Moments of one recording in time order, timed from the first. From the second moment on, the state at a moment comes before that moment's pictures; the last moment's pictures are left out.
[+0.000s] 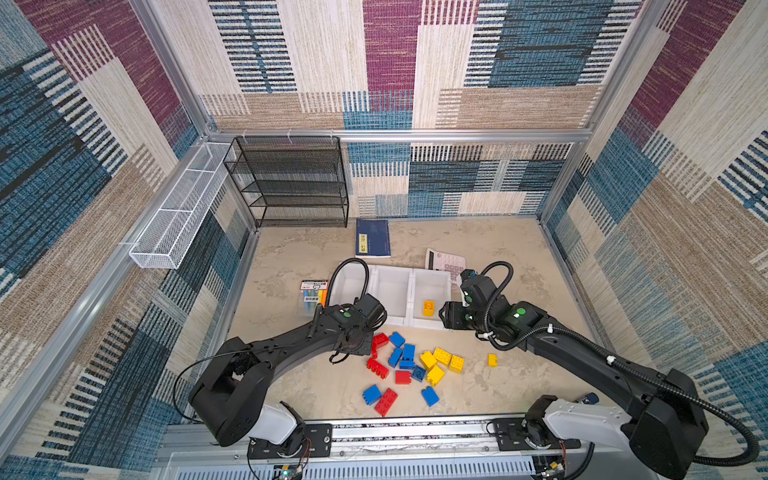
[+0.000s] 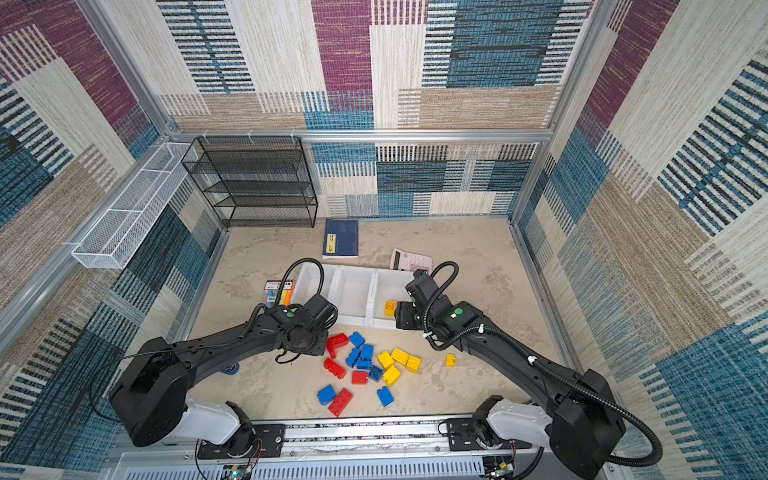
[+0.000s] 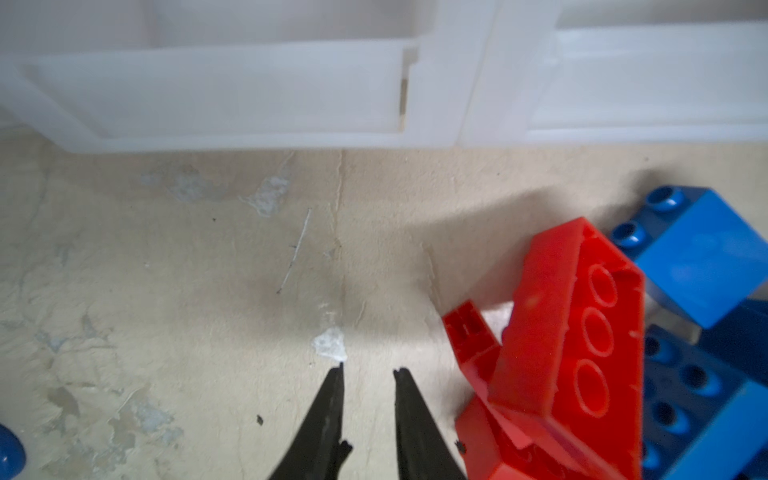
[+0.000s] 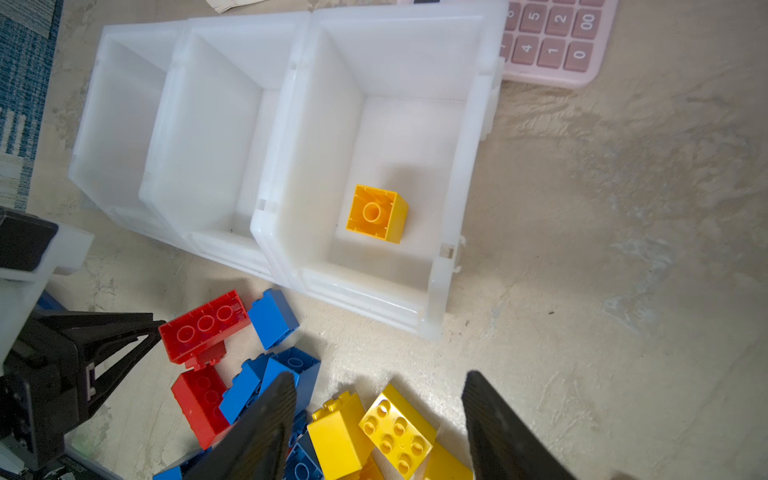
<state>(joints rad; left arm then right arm) -0.71 1.45 0.85 -0.76 -0.20 -0.55 0.65 1.19 0.86 -0.57 0.05 0.62</state>
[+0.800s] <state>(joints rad) -0.35 0.91 0.78 -0.95 -0.28 -0.77 0.65 1.19 0.86 -0.57 0.04 0.60</state>
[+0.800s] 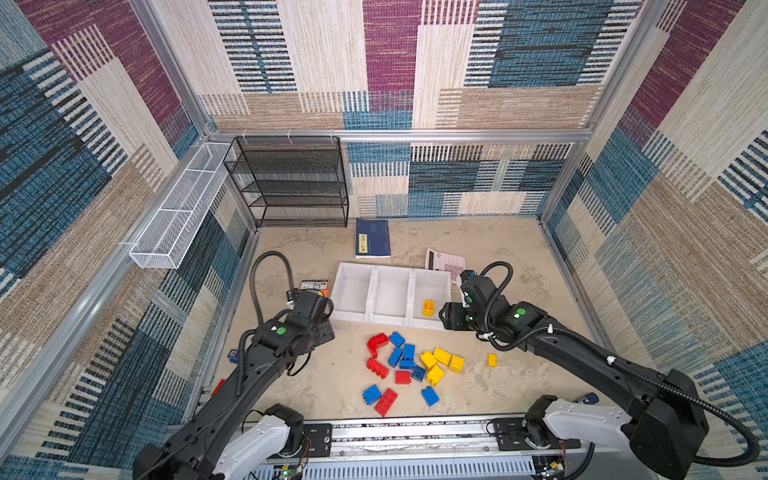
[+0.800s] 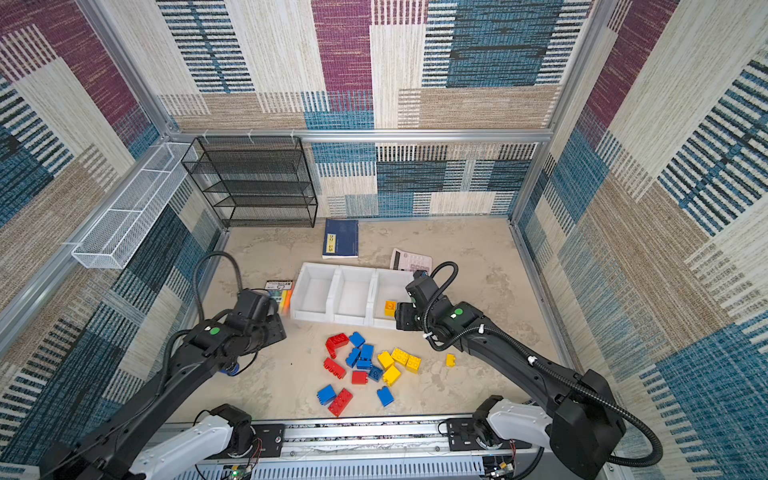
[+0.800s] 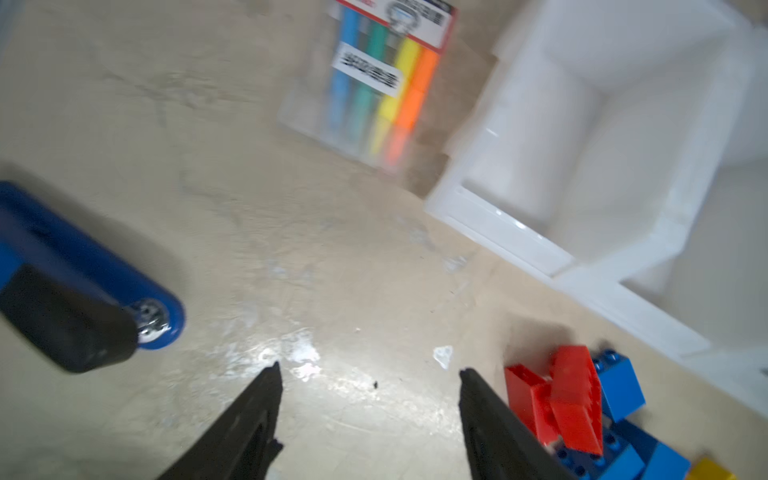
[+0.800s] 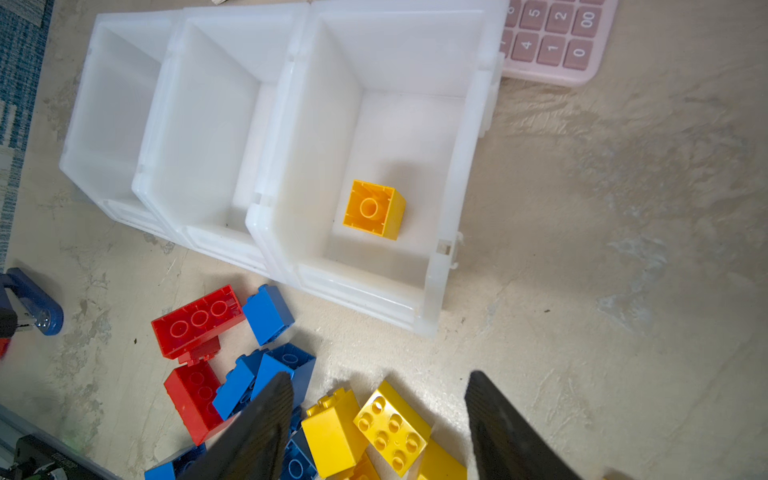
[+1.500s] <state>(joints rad) 0.57 0.92 0.82 -1.17 -0.20 -0.81 0.65 1.17 0.84 -0.56 -0.02 0.53</state>
